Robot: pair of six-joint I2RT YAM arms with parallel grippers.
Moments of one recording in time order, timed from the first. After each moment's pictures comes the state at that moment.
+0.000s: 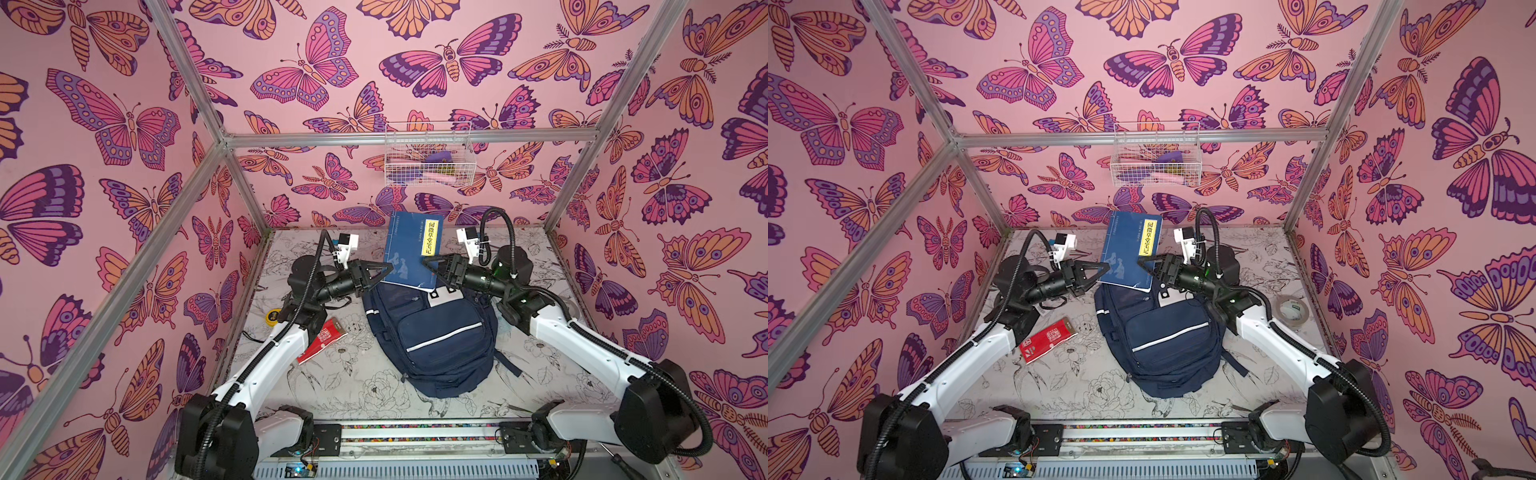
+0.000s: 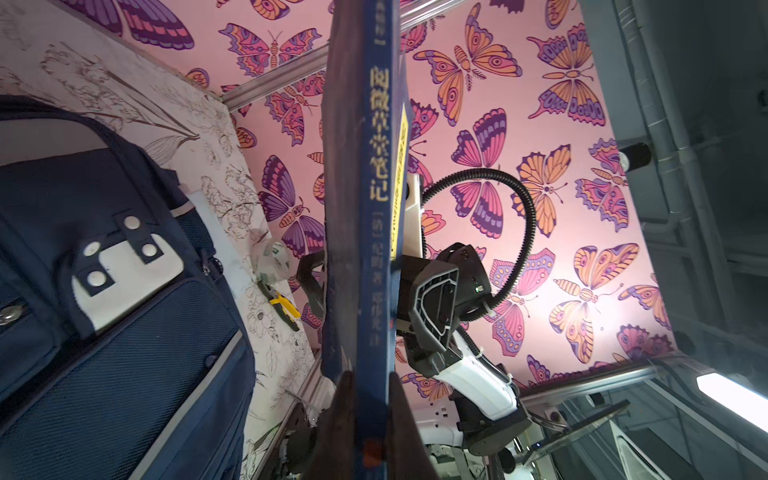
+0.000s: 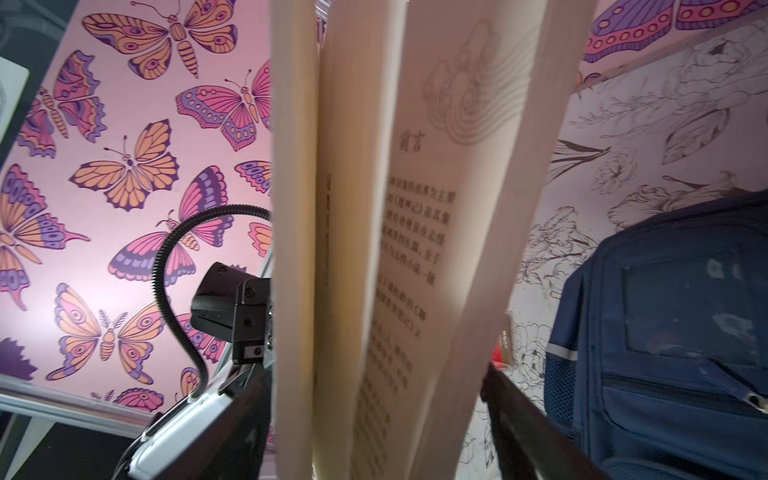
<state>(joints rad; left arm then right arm) -0.28 1.20 0.81 0.50 0.95 -1.27 0.49 1.32 0.94 0.35 -0.69 1.03</state>
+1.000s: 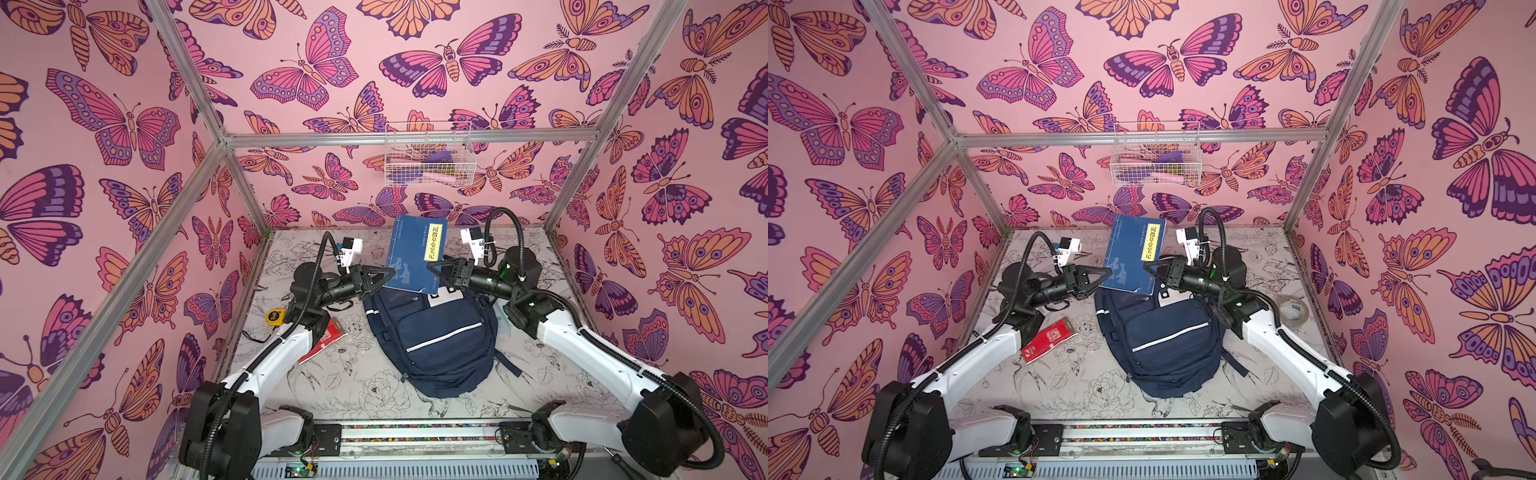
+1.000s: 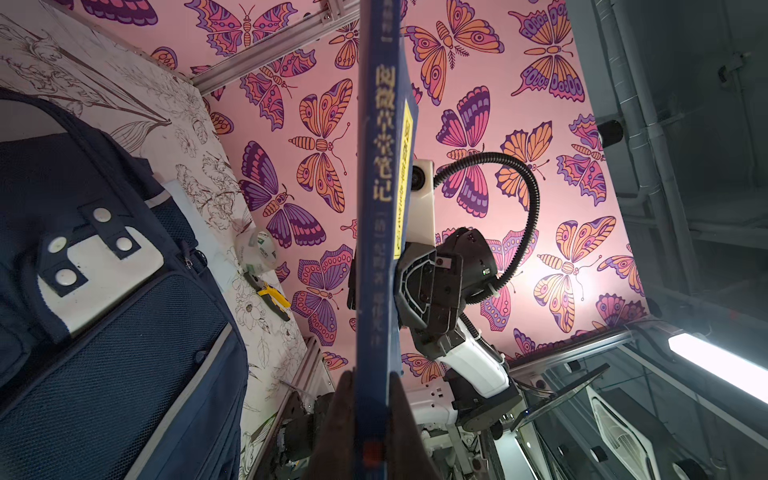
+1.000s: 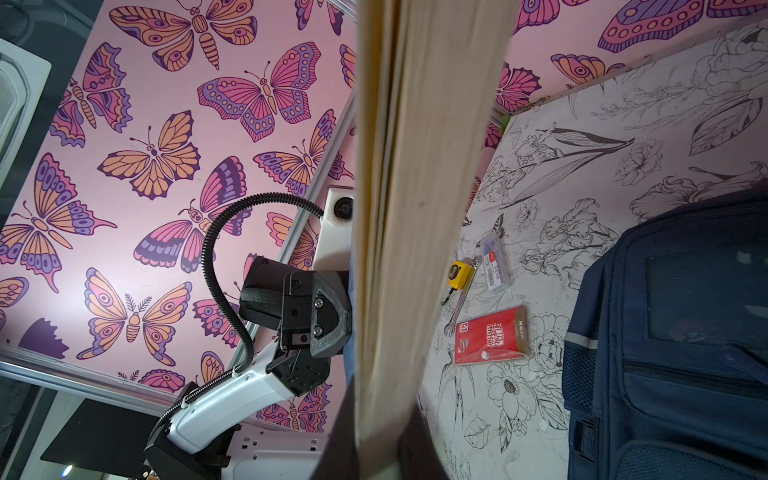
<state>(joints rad) -0.28 1.24 0.75 0.63 1.00 -1.27 0.49 1.25 0.94 0.26 -0.70 1.01</state>
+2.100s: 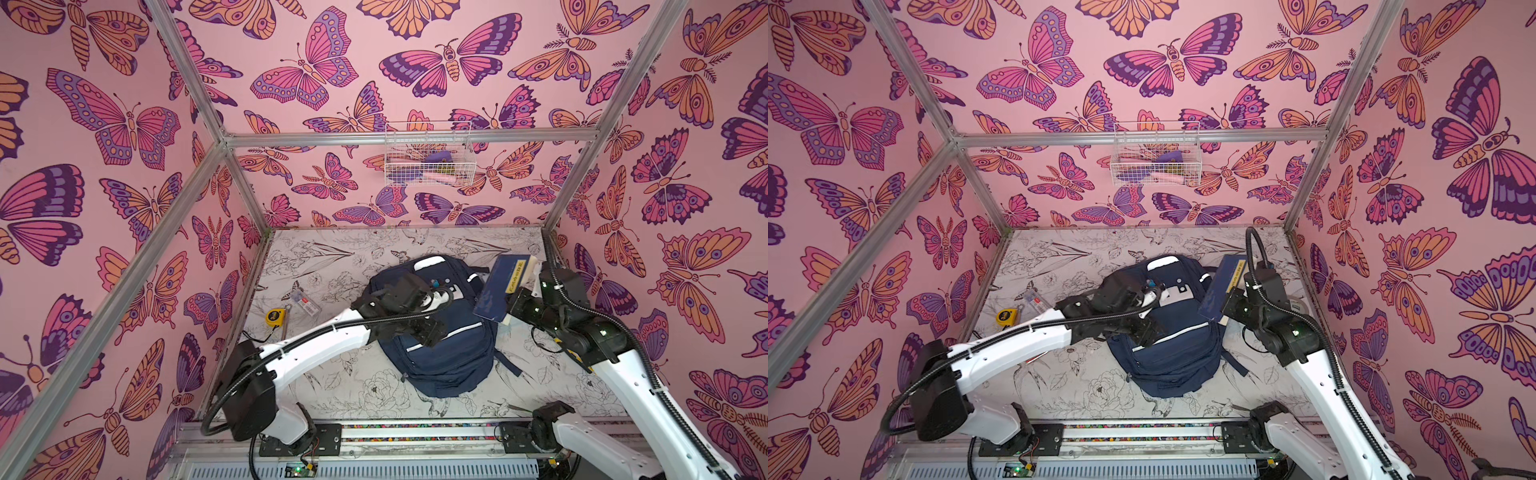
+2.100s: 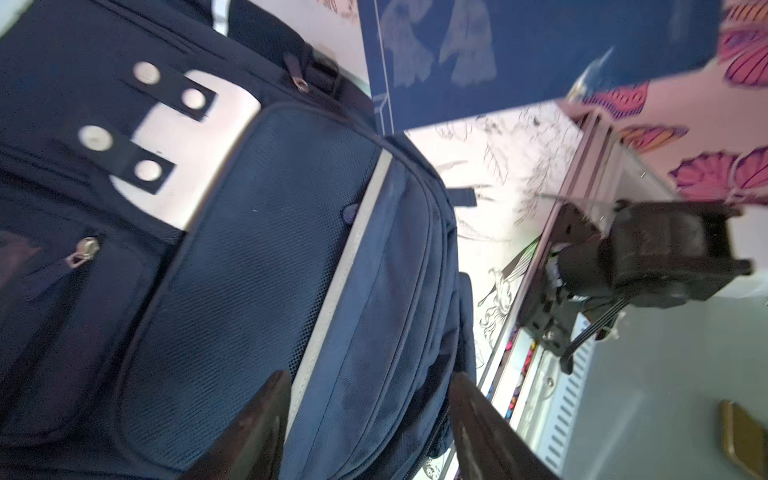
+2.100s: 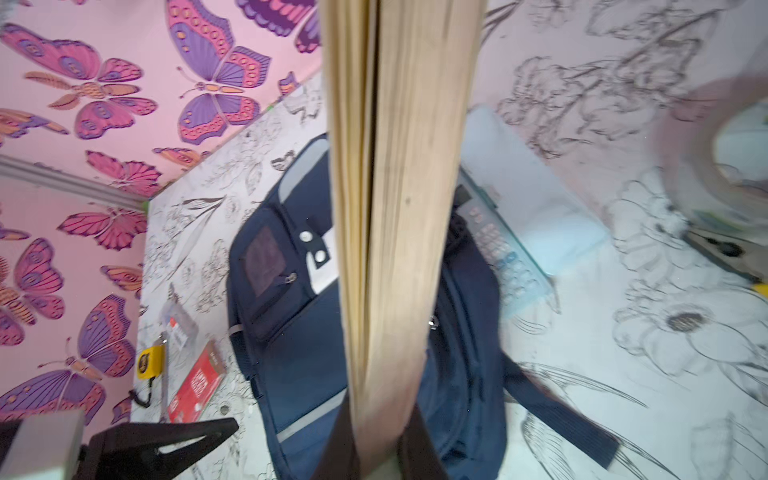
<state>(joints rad) -0.95 1.54 1.21 -0.53 0.23 -0.16 0.30 0.87 1.01 -0.88 0.05 0.75</state>
